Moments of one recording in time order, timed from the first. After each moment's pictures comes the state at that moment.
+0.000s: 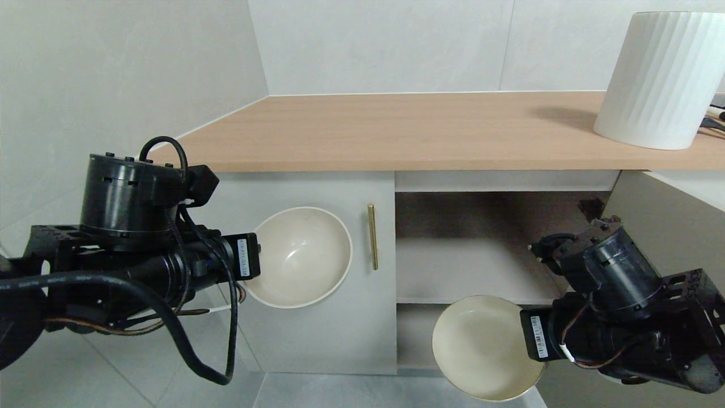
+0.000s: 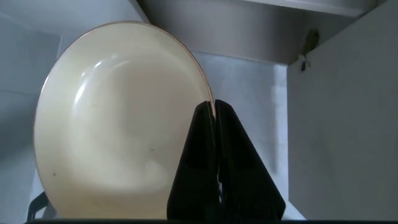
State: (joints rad) left arm -0.43 1.51 -0.85 -0.13 0.24 -0.32; right arm 0.72 1.58 -0.81 0.06 -0.37 0.45
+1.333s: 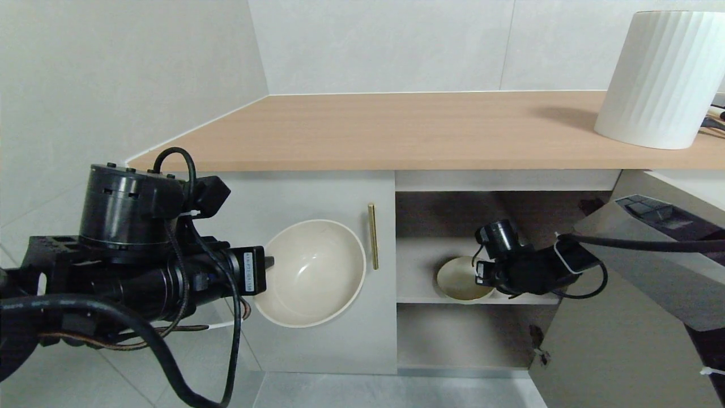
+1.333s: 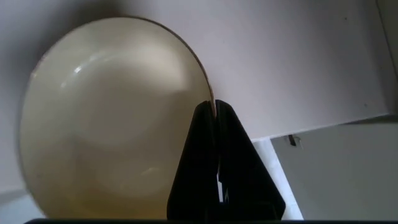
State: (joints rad) left arm -0.44 1.50 -0.82 -0.13 0.13 -0.32; right arm 0.34 2.41 -1.39 -0.22 -0.45 0.41
